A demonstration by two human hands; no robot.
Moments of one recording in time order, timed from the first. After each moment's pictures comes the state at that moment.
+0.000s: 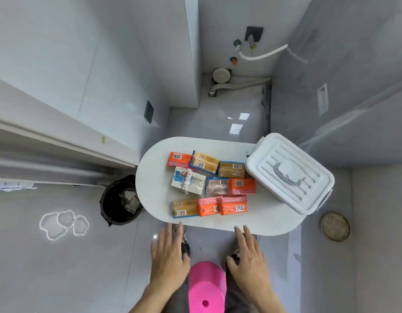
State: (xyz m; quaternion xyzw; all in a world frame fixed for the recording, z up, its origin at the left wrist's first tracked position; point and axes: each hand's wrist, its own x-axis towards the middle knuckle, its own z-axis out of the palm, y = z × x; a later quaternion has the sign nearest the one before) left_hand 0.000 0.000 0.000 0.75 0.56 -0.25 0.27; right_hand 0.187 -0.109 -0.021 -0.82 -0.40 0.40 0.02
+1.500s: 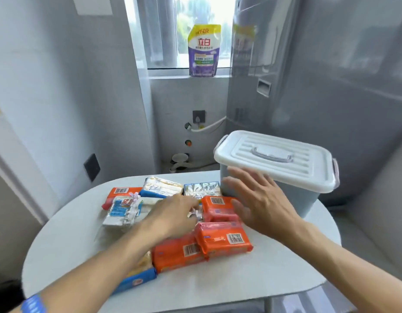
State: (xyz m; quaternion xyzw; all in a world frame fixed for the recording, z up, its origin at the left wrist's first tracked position) left_hand 0.120 0.072 -0.272 0.95 0.29 0.03 0.12; right_hand 0.301 -0.074 -0.262 -0.70 -0.67 -0.20 0.16
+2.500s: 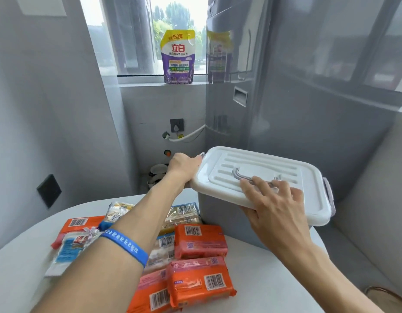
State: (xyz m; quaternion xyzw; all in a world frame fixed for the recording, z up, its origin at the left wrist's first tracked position) left_hand 0.307 0.151 -0.240 0.66 0.46 0.25 0.53; right_hand 0.359 -0.079 -0.263 -0.84 -0.44 -0.29 0.08
